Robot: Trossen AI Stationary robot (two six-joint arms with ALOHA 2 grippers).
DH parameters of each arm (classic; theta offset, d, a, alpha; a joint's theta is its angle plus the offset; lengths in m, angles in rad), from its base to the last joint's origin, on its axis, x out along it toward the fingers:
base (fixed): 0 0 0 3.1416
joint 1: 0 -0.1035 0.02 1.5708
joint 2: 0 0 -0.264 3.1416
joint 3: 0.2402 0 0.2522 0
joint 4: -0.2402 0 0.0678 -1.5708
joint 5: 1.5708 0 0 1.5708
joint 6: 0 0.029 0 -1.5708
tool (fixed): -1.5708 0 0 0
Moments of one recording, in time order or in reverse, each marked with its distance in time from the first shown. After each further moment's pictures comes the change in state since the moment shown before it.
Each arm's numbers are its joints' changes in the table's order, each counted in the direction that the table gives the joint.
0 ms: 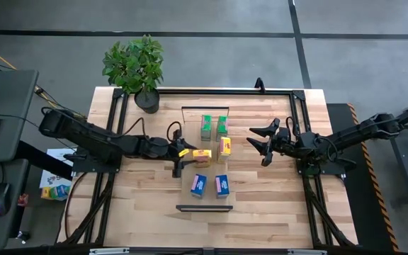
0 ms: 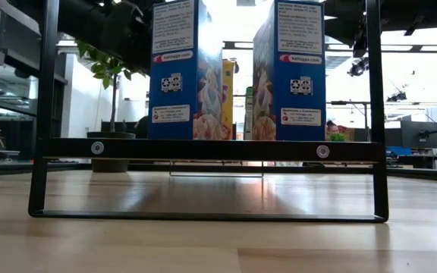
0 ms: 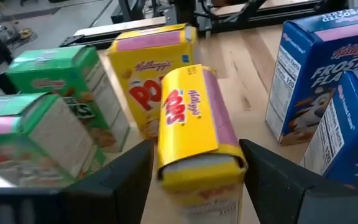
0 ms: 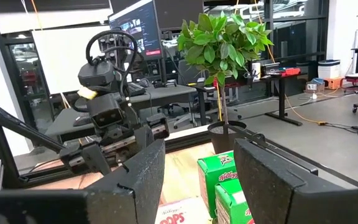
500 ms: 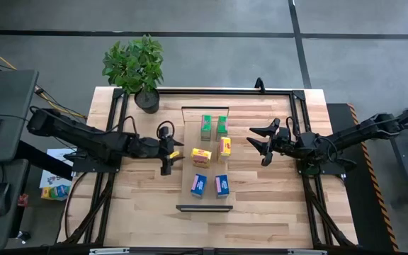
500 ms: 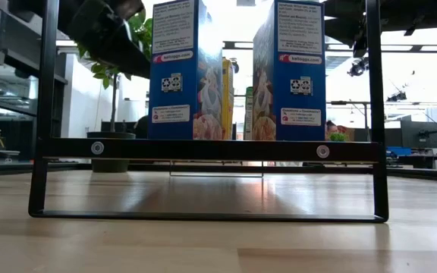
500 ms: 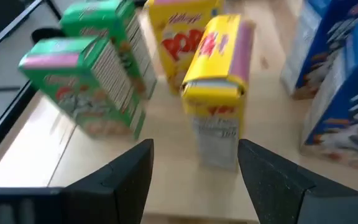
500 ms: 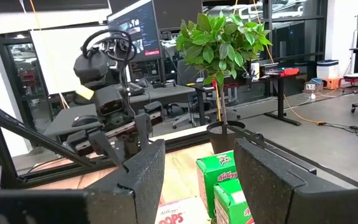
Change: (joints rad) left arm 0.035 -0.221 0.001 -0.379 0.111 -0.079; right arm 0.000 0.000 0.000 0.000 -0.006 -0.001
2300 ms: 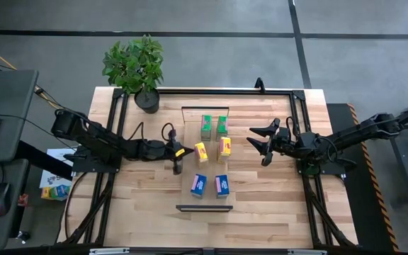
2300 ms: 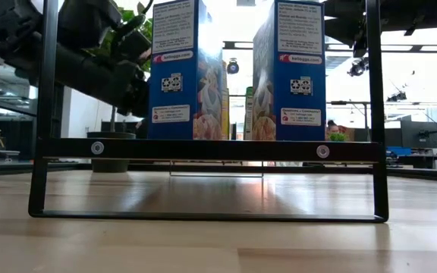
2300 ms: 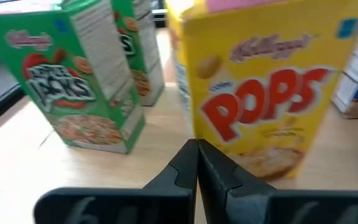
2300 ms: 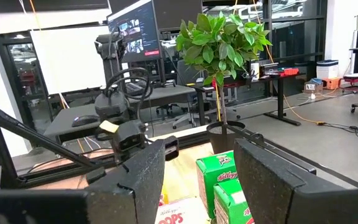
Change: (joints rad) left arm -0.071 0.373 -0.225 0.802 -0.013 0.002; right arm 0.000 0.000 0.000 0.000 -0.001 0.000
